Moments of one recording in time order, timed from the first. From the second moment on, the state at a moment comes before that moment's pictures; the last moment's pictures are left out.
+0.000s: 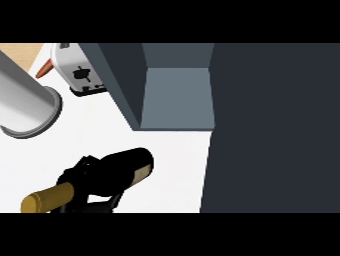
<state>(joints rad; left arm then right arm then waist) 0.19 0.01 -0.08 -1.44 0.22 -0.04 -0.49 0.15 -0.09 -0.04 -2.37 -0.35 0.28 0.32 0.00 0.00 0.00</state>
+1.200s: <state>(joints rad) -0.17 0.00 -0.41 -1.56 0.21 0.49 -0.16 0.15 -0.12 -0.16 -2.37 -0.37 0.32 0.32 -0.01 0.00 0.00</state>
